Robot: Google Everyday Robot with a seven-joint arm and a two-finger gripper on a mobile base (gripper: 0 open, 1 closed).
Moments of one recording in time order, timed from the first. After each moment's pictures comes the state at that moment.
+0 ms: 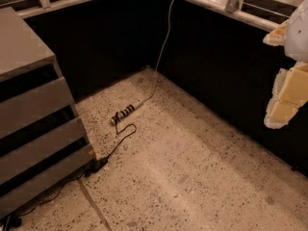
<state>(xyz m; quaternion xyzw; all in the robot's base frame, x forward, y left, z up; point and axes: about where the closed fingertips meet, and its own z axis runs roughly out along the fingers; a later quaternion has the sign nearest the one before) 0.438 -0.216 0.979 -0.60 0.78 -0.04 0.16</state>
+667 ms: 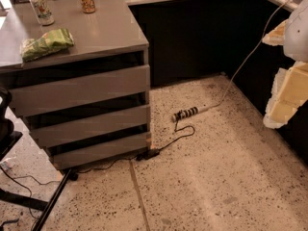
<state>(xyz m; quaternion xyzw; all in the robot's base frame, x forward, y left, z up) 0.438 -0.216 0.979 -0.60 0.78 -0.04 0.16</state>
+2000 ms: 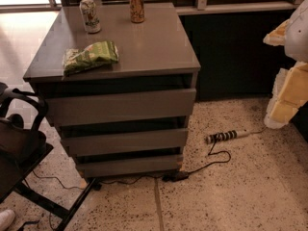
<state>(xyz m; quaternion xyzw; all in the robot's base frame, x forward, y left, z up) 0.438 -0.216 0.979 -0.60 0.78 -0.04 0.16</state>
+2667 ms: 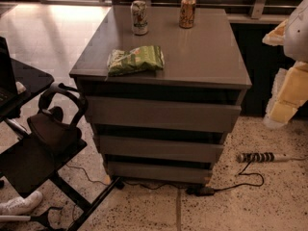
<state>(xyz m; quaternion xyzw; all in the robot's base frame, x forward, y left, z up) 0.438 -0.216 0.979 -0.60 0.78 -0.04 0.16</state>
